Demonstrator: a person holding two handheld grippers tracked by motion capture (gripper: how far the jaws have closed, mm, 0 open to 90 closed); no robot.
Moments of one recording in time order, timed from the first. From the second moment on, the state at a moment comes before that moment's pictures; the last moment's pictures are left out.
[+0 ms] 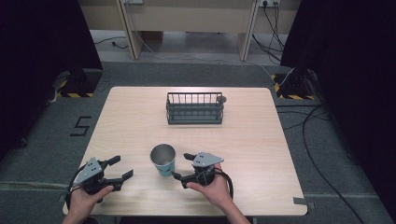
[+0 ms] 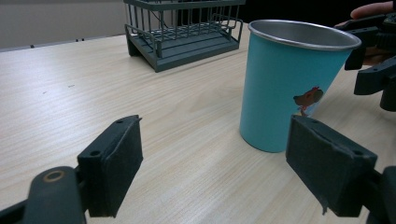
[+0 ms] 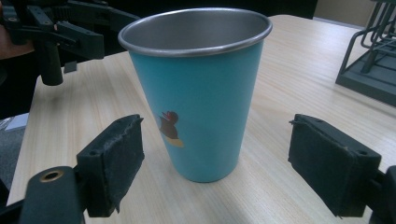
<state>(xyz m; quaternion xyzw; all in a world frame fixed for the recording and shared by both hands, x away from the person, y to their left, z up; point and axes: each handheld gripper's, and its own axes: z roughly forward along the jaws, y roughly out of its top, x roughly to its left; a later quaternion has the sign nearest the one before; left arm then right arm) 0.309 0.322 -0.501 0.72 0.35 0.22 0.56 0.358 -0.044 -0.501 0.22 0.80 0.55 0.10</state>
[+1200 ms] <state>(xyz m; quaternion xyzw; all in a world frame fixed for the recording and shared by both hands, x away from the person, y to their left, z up) 0.309 0.318 -0.501 0.72 0.35 0.21 0.56 0.374 0.000 -0.508 0.20 0.80 0.55 0.11</state>
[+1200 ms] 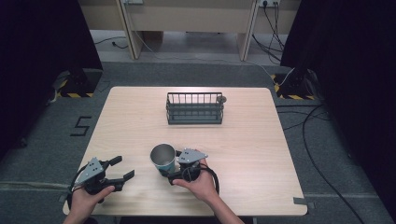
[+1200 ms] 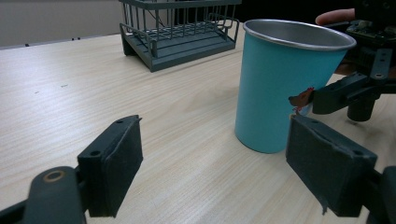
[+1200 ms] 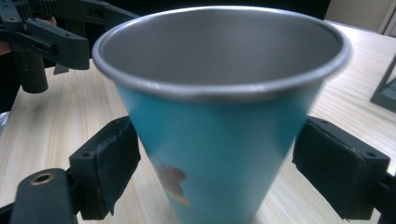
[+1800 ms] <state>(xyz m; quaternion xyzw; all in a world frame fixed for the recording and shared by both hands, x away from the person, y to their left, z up) 0.309 0.318 -0.501 0.72 0.35 0.21 0.56 0.378 0.011 -0.508 0.20 0.79 0.56 0.10</state>
